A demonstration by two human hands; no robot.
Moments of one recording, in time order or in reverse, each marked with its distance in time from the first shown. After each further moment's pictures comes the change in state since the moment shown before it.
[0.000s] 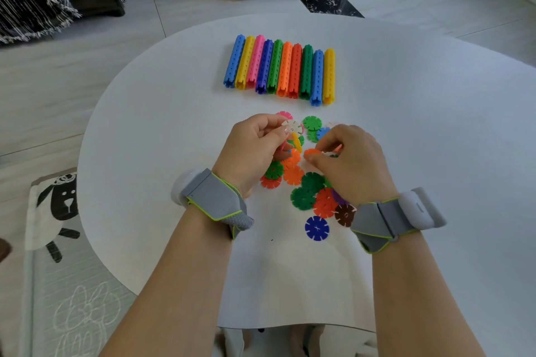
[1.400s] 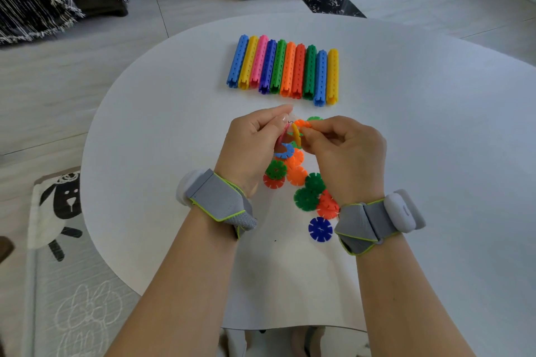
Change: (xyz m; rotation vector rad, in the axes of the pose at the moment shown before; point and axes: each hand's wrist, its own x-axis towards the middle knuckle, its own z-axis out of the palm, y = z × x) left_hand -0.002 0.004 -0.001 0.035 0.082 0.073; right_hand -0.004 -0.019 0.018 0.454 0.322 -0.077
